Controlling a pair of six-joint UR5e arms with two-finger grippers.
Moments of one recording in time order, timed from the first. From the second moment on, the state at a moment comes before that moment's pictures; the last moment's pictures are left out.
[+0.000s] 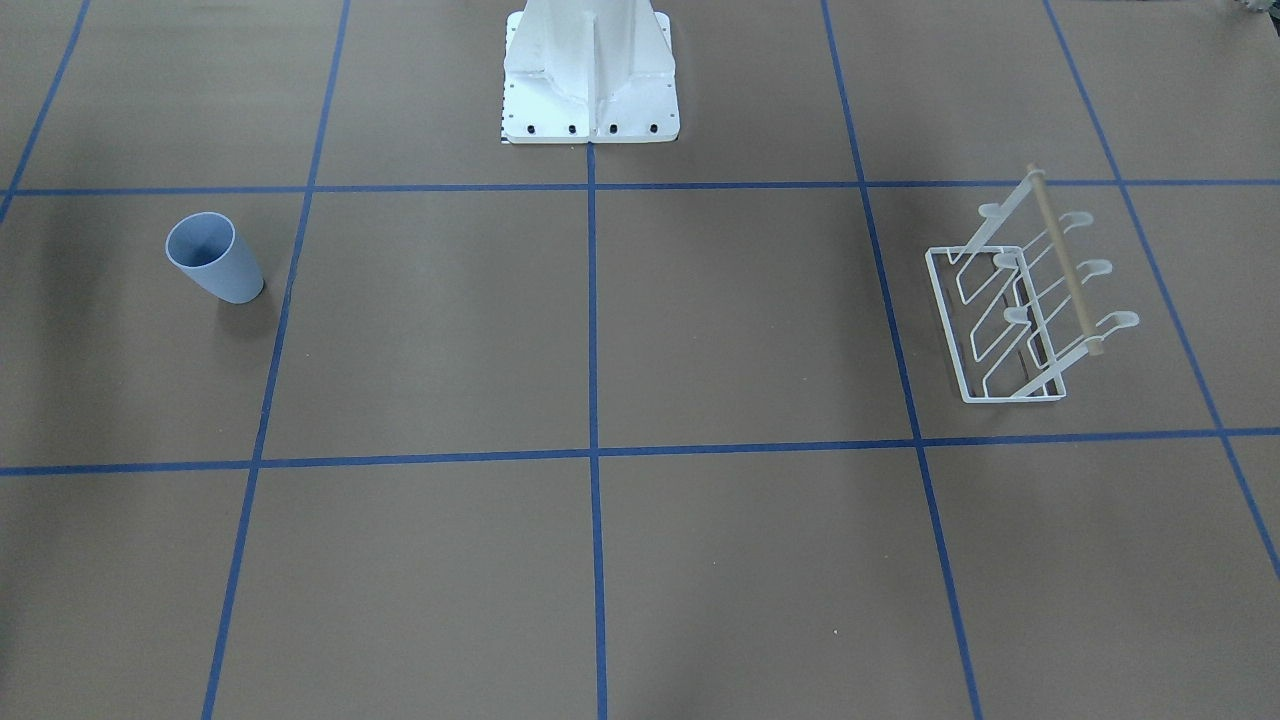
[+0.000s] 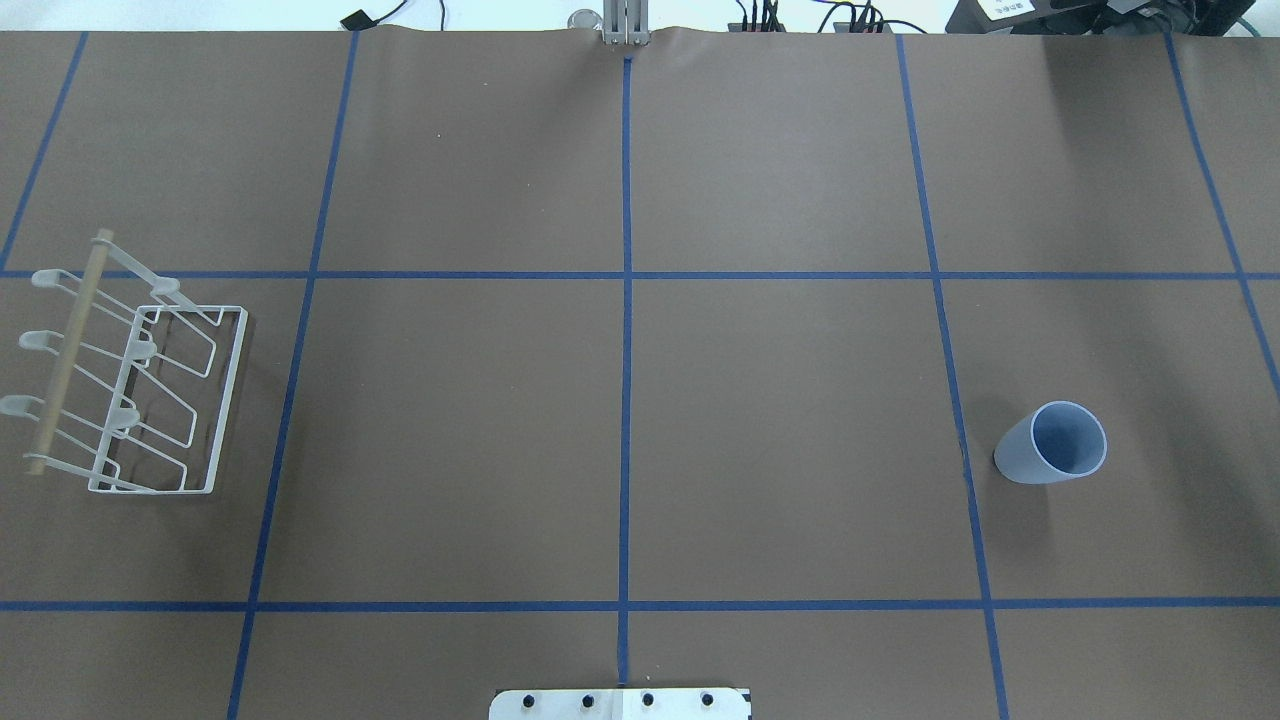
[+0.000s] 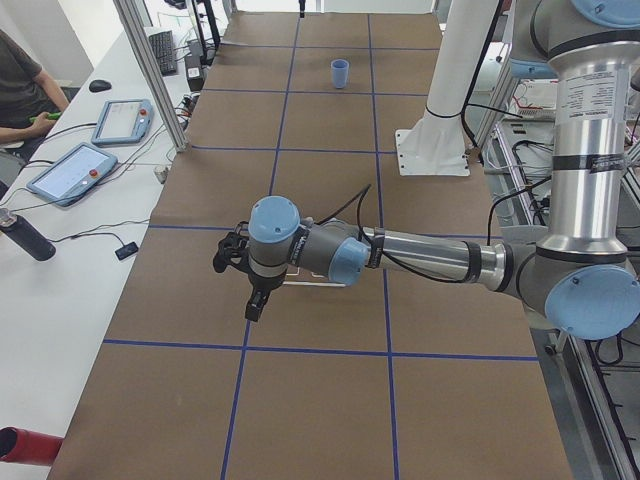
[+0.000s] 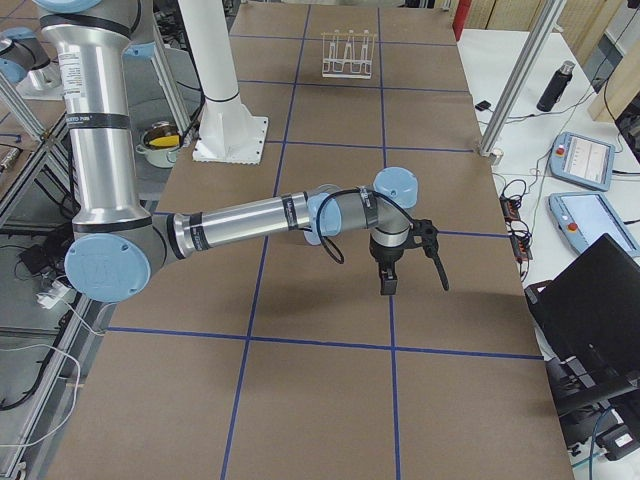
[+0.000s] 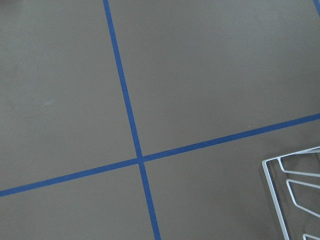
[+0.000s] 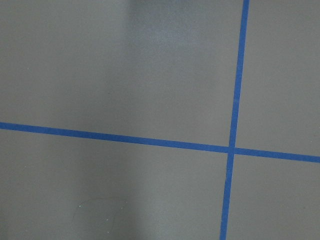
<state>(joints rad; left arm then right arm) -1.53 -1.52 -1.74 -1.80 -2.35 -0.01 1.41 -1.50 1.73 -1.59 2.27 0.17</state>
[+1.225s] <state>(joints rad) -1.53 -1.48 -1.75 -1.83 -2.31 -0.10 1.40 -1.50 1.73 -1.58 2.29 0.16</state>
